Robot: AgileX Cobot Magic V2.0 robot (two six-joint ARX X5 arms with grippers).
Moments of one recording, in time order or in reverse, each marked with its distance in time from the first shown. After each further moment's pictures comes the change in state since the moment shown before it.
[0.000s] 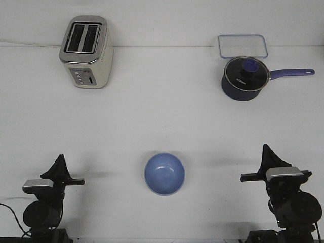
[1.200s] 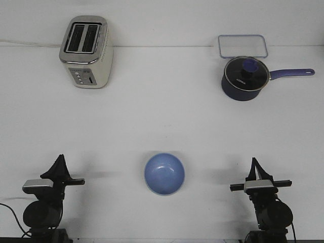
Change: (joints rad) left arm 0.000 0.000 0.000 -0.001 0.000 0.000; right arm -0.013 -0.277 -0.496 0.210 0.017 -0.207
